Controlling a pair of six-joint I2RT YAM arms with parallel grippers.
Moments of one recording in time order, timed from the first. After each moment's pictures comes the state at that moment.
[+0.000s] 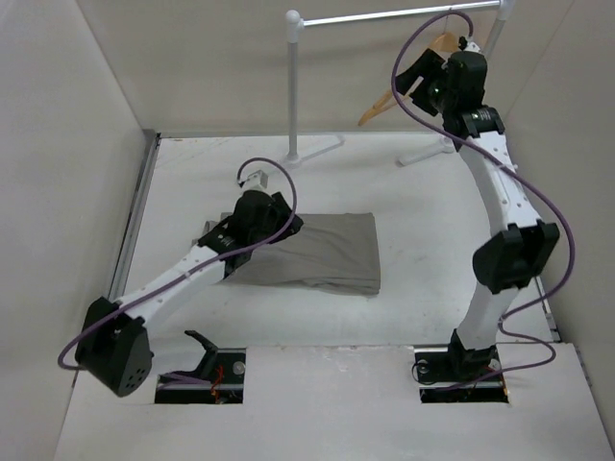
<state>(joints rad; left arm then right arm) -0.61 1.27 0.86 -0.15 -0.09 -0.81 0.17 1.80 1.99 -0.39 -0.06 0.65</state>
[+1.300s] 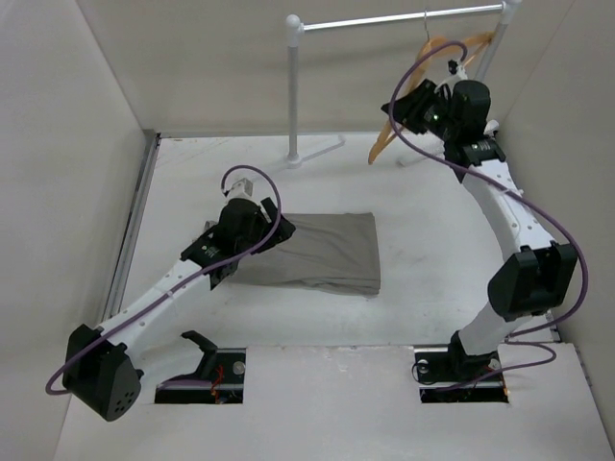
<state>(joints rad) -0.56 1.06 0.75 -0.29 -0.09 -0.85 0.16 1.67 1.69 -0.12 -0.36 0.71</state>
